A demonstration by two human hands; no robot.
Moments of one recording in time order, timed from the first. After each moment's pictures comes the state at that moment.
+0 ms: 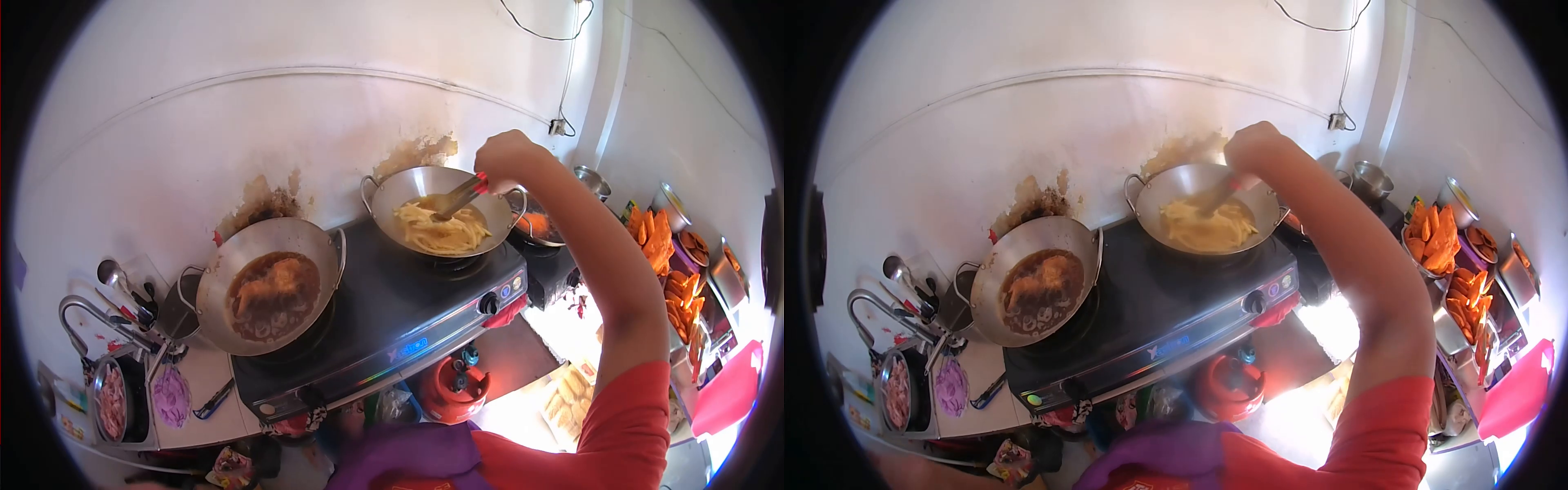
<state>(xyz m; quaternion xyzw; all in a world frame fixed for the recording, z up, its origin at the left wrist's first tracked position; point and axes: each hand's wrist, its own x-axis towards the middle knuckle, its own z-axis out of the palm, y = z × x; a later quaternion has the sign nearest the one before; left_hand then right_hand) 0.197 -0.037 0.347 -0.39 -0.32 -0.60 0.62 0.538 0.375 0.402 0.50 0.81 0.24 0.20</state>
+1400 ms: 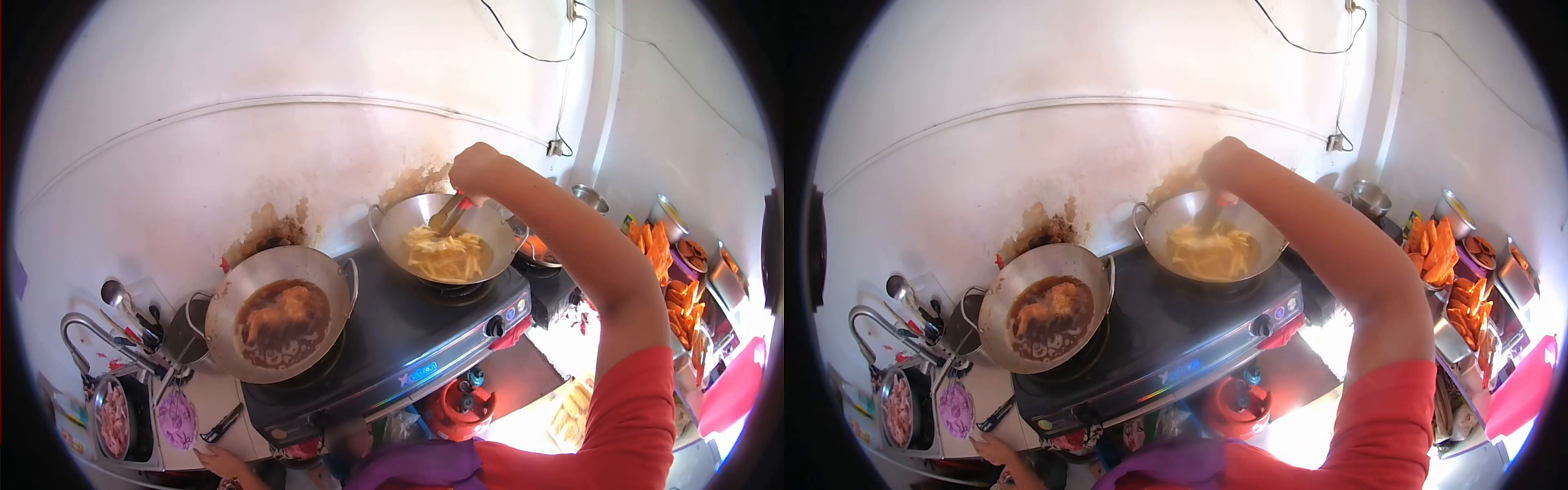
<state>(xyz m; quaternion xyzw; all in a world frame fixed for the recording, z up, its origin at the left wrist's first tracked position) -0.008 -0.013 -0.049 -0.01 -0.89 -0.32 0.32 0.496 0.411 0.414 0.42 0.83 0.28 0.24</state>
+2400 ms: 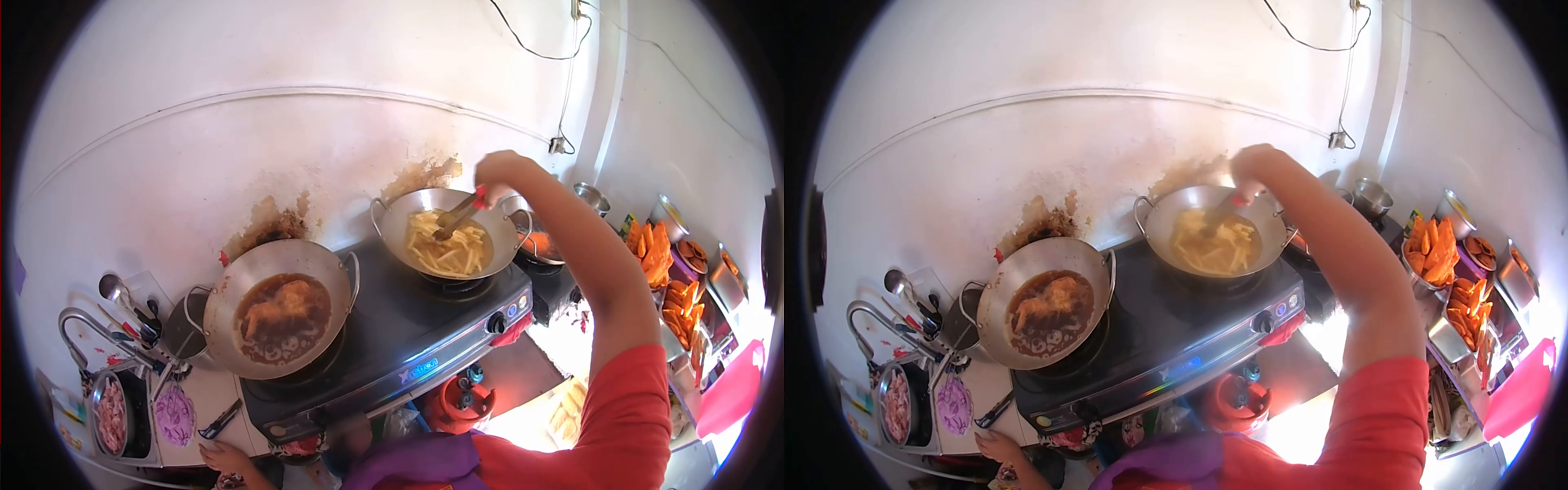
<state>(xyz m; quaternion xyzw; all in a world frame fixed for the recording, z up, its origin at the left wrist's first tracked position) 0.018 -0.005 -0.046 -0.03 -0.90 -0.26 0.33 0.533 0.441 0.393 0.51 0.82 0.14 0.21</state>
